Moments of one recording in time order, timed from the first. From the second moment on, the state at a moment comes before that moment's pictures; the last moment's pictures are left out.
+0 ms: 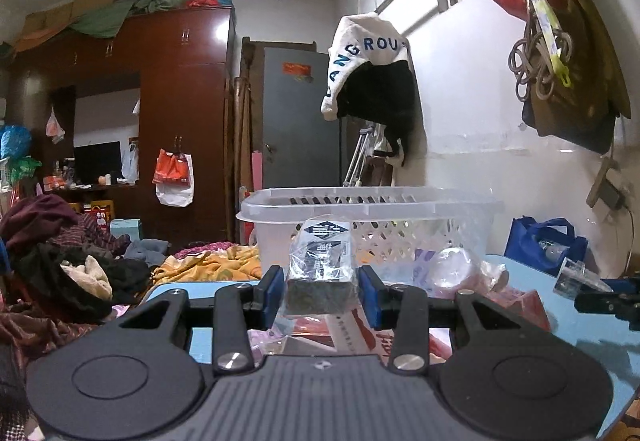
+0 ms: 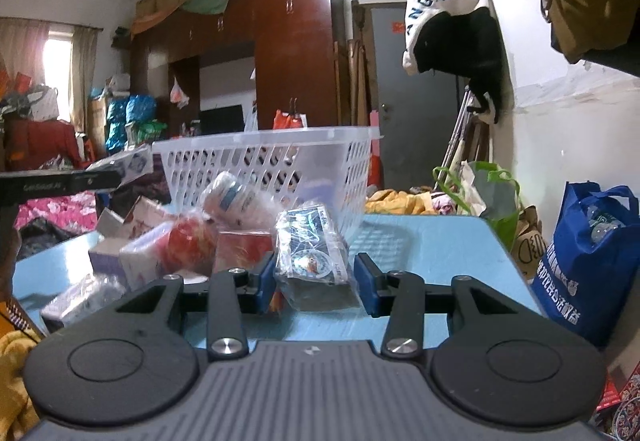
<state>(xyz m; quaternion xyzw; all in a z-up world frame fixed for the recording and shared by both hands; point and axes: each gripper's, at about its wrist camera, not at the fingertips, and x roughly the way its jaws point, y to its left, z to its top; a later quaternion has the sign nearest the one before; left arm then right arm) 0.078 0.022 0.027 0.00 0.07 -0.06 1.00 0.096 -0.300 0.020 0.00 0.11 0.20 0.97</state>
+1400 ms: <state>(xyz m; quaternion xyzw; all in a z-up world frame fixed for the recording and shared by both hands) 0.218 0.021 0.118 -0.02 0.17 -0.07 0.98 0.233 -0.222 0.134 -0.03 0.14 0.20 0.97</state>
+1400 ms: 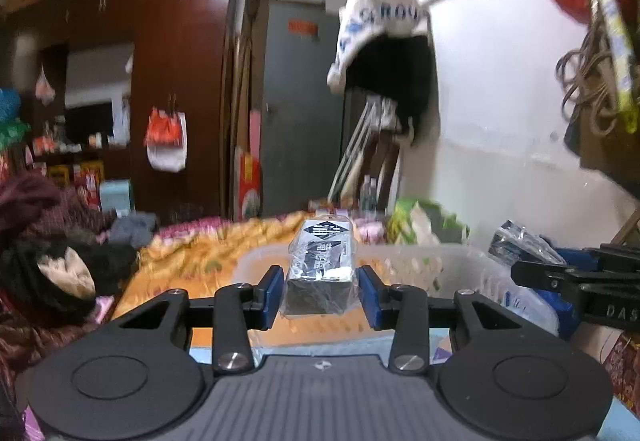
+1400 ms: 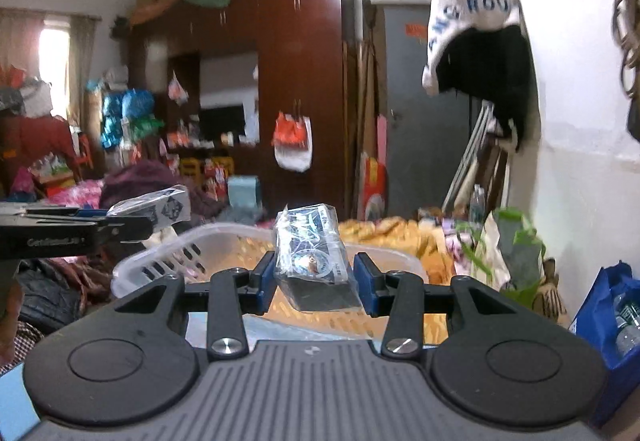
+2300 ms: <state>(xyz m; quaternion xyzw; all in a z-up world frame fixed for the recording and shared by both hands) -0.014 -0.004 -0.005 0.00 0.08 -0.14 0.99 0.049 -0.259 0.003 0.01 0.06 0.19 0.98</state>
